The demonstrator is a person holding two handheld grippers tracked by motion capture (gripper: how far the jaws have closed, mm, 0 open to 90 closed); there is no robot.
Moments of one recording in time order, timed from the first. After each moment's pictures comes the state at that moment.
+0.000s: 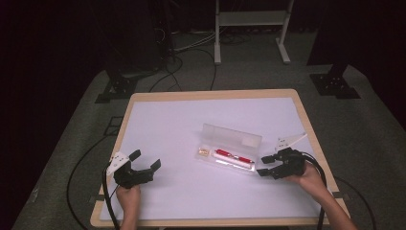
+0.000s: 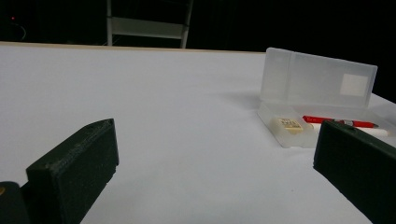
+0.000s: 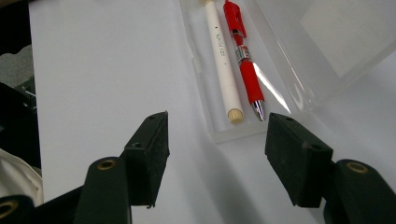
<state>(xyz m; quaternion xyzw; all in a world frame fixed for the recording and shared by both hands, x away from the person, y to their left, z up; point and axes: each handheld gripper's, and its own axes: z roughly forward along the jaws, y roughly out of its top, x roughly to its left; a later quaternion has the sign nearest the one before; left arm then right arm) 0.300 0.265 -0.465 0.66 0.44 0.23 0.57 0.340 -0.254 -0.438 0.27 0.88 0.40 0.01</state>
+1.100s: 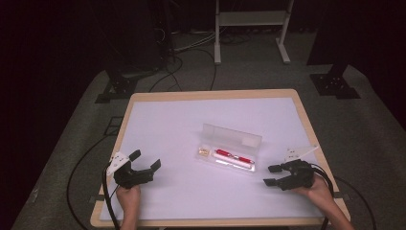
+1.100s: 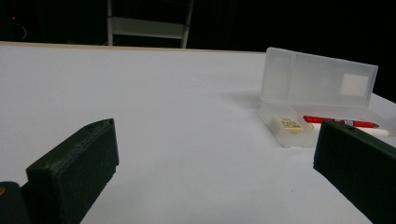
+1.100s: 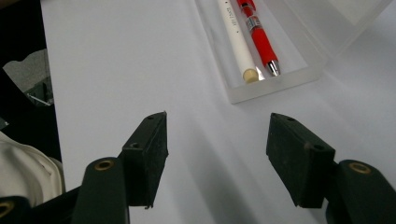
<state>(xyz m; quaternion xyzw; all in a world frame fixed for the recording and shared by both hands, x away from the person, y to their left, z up) 0.300 0.265 -0.465 0.66 0.44 0.23 0.57 0.309 -0.275 -0.453 0.28 0.86 0.42 0.01</state>
